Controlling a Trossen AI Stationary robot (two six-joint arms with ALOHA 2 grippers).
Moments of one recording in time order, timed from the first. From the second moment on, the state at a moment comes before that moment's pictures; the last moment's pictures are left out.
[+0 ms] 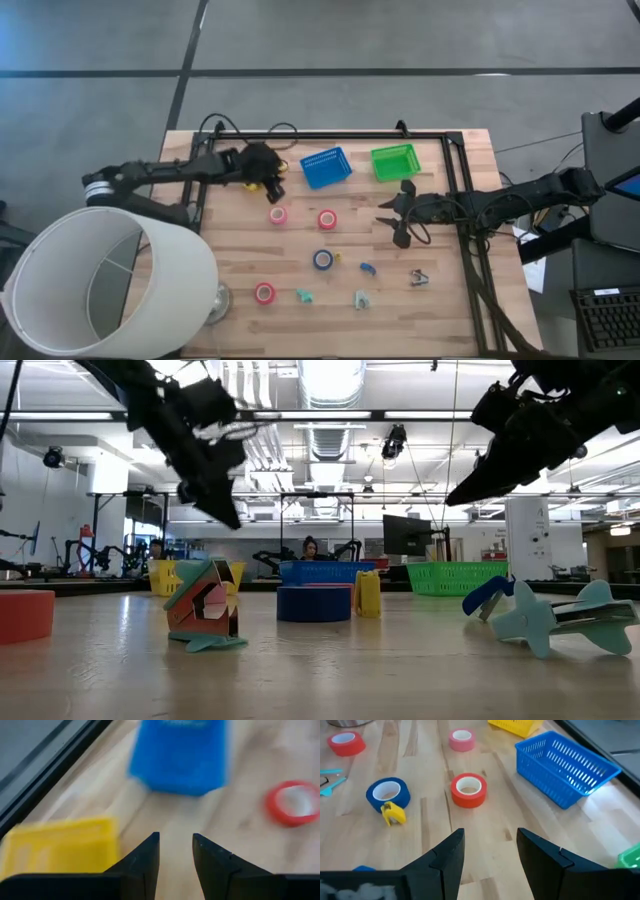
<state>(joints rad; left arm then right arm) 0.39 1.25 0.80 -0.33 -0.09 -0.08 0.09 0.97 0.40 0.00 0.28 0.17</state>
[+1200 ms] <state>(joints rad) -0.09 1.74 1.04 -0.03 0.10 0.28 0.09 0.97 0.31 0.04 0.20 0.23</state>
